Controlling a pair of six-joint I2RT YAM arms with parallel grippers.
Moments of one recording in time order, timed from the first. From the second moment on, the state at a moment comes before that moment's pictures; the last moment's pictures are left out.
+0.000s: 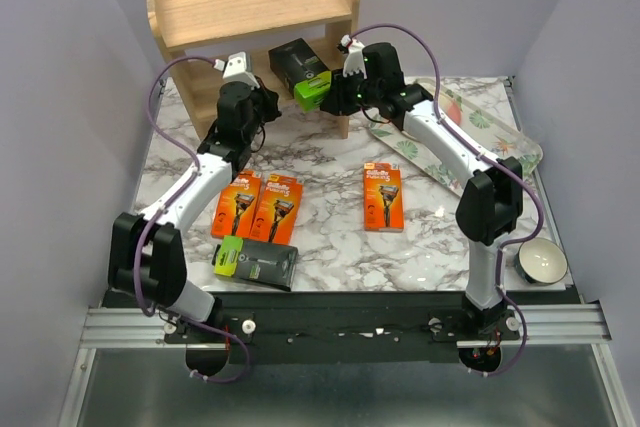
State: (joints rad) left arm -0.32 1.46 1.13 0.20 -0.08 -0.47; right arm 0.52 2.01 1.90 -0.37 -0.36 0.18
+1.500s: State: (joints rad) left arm -0.39 1.80 1.38 0.35 -0.19 -0.48; right arm 0.52 2.10 2.03 -0.36 -0.09 0.26
